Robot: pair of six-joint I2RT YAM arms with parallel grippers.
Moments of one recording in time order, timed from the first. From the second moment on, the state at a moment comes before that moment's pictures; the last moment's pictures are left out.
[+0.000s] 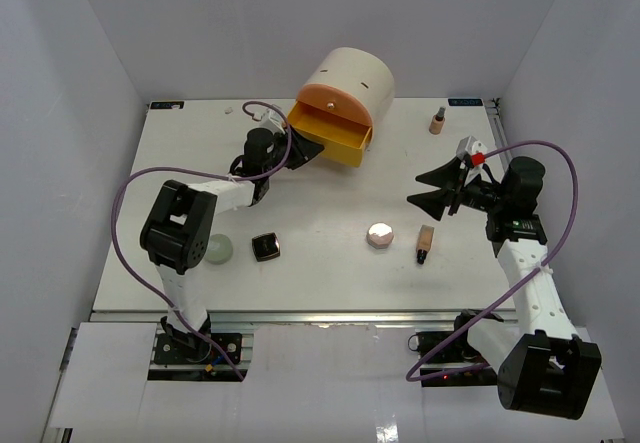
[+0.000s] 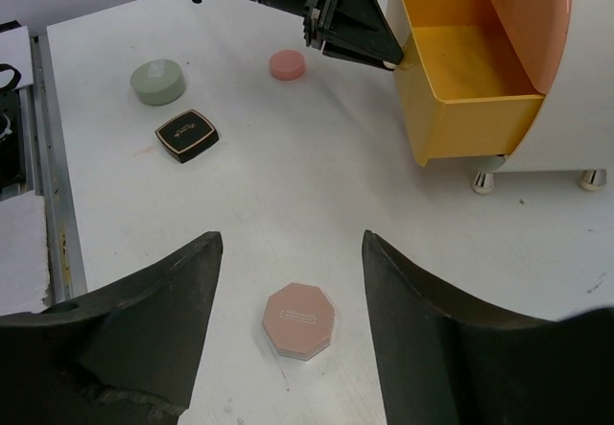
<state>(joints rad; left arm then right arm) -0.40 1.91 1.12 0.60 0.31 -0.83 -0.10 0.98 0.72 0.07 -1.25 -0.16</state>
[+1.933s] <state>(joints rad) -0.37 0.73 0.68 -0.03 0.09 -0.25 0.60 1.61 0.93 -0.45 0.01 -0.24</state>
